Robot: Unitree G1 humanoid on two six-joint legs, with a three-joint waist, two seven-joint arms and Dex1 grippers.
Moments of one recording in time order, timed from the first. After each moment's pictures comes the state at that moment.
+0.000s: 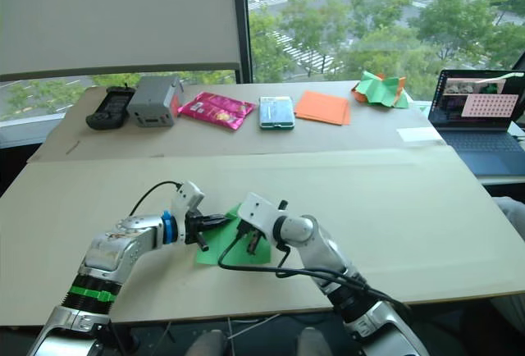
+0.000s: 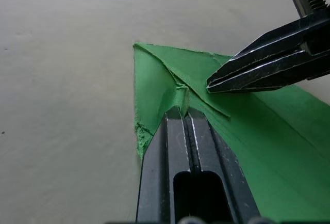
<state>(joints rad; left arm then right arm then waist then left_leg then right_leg) -0.36 0.47 -0.10 0.06 -0.33 0.69 -0.85 -0.46 -0.24 0.49 -0.04 -0.16 0.54 0.63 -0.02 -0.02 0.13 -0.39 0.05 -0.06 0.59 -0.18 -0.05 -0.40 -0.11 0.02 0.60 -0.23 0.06</state>
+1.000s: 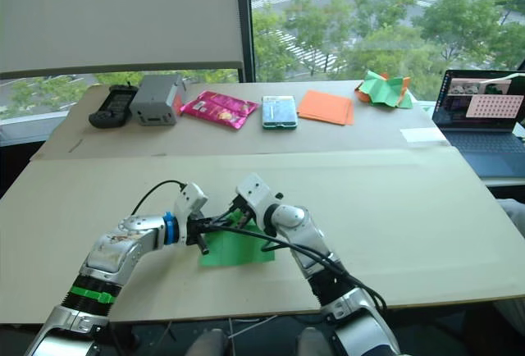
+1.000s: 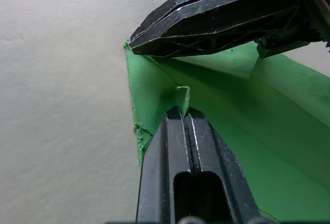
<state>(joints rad) -0.36 0.51 -0.15 0.05 -0.30 0.61 -0.88 -0.53 -0.06 0.35 0.17 -0.09 0.49 0.52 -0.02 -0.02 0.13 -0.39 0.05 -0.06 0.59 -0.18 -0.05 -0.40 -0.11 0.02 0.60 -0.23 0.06</state>
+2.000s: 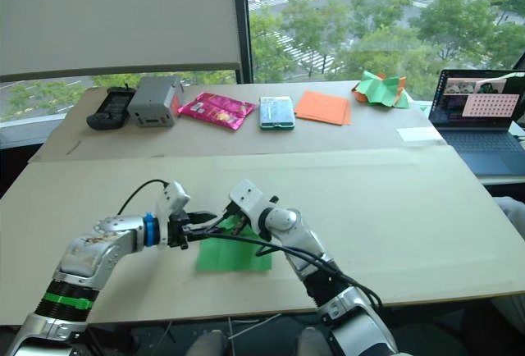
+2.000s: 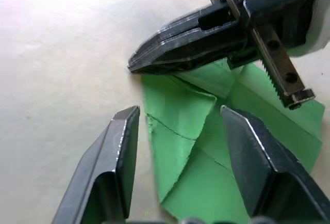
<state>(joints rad) -0.32 0.60 -0.03 -0.02 -0.41 0.66 -0.96 -0.55 -0.06 0.40 0.21 -0.14 0.51 0.51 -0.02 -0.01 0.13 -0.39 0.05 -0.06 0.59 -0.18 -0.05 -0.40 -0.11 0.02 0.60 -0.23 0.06</state>
